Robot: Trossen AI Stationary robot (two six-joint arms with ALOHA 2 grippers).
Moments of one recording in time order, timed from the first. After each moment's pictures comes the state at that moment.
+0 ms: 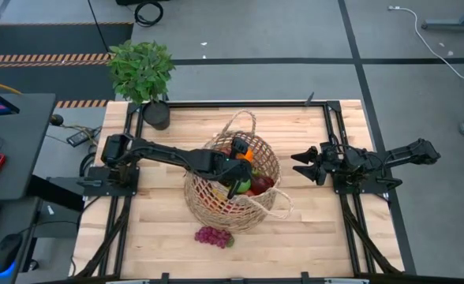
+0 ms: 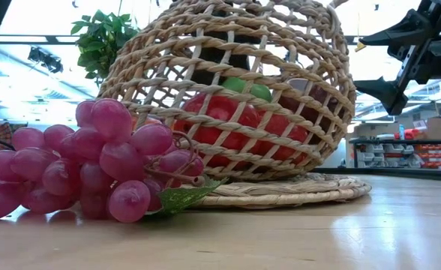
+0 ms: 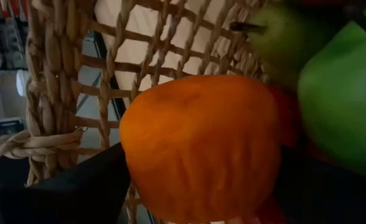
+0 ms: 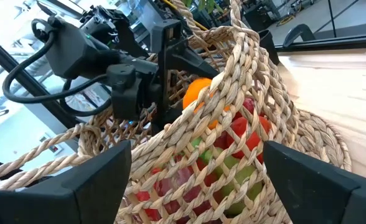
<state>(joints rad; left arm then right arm) -0.10 1.92 1.54 -0.58 -0.64 0.66 0.18 0.16 0.01 0.19 0.31 0.65</state>
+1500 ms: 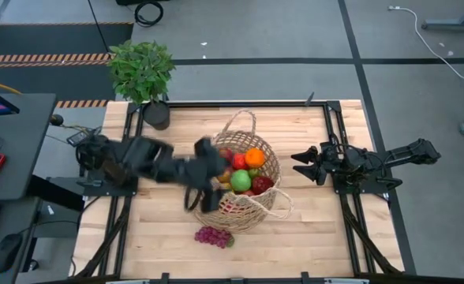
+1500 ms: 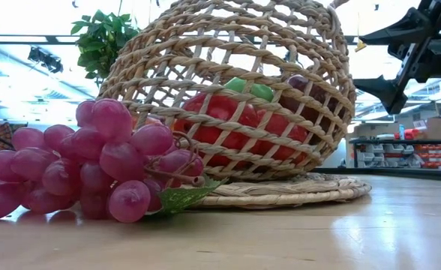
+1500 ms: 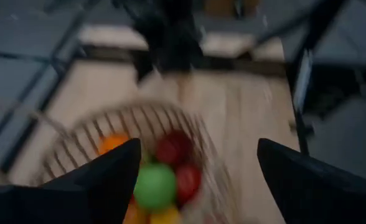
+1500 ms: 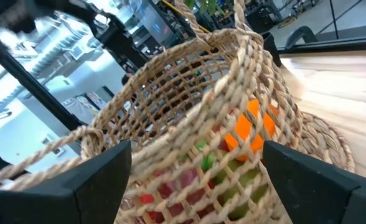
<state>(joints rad) -0.36 1.78 2.27 -1.13 -0.42 -0.31 0.18 0.17 0.01 0.20 0.31 0.65</state>
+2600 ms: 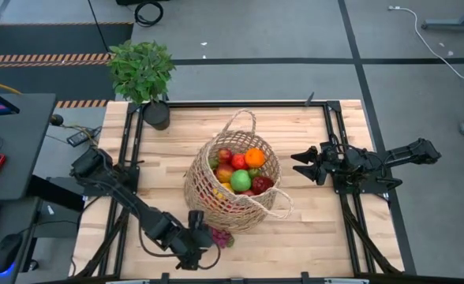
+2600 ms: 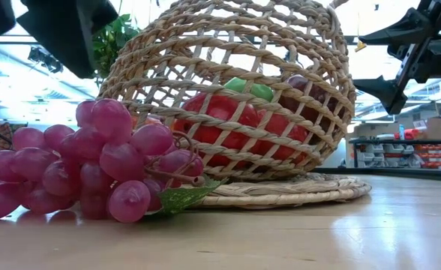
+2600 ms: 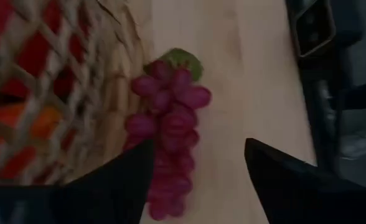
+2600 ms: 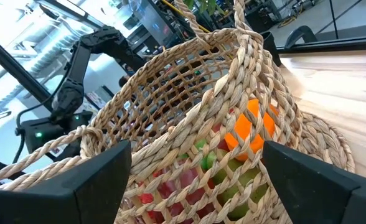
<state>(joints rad) -0.72 1.77 1.26 -0.52 -0.31 -0.57 0.18 0.18 0.01 0.21 0.31 0.65</state>
